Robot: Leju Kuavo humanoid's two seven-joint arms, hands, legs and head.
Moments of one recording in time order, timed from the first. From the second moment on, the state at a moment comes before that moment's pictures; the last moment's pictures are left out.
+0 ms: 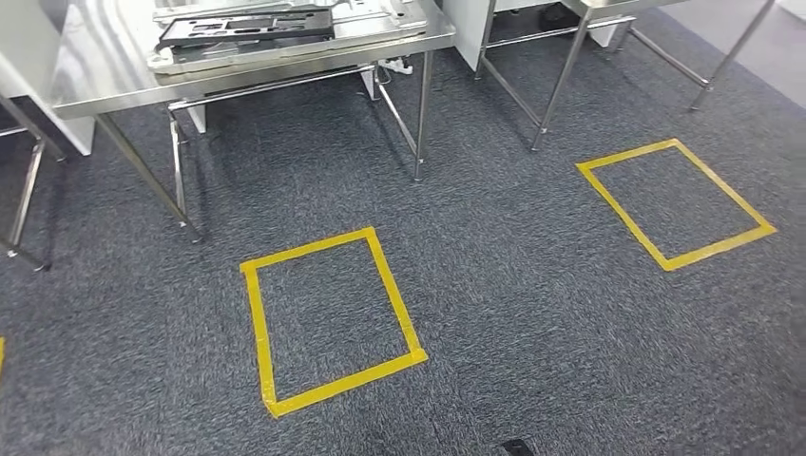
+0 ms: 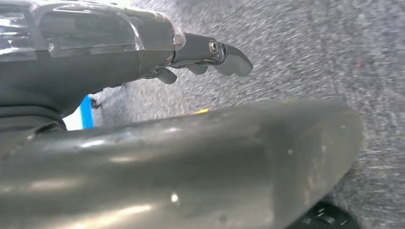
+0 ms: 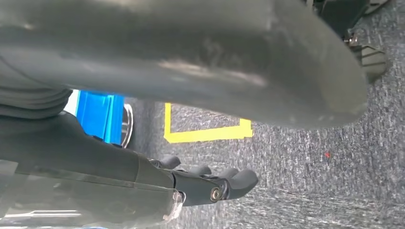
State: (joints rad) left arm -0.13 0.00 -1.05 -0.20 0.89 0.41 0.10; right arm -0.09 -0.08 0.50 -0.21 -0.39 -0.19 0.20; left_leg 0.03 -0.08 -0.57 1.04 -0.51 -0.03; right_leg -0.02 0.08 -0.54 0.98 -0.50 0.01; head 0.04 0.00
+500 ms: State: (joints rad) left arm -0.13 -0.01 -1.05 -0.20 0.89 0.41 0.10; right arm -0.09 -0.08 0.49 -0.21 -0.40 -0.19 0.20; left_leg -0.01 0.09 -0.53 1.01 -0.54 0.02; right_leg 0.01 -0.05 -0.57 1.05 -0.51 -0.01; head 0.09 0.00
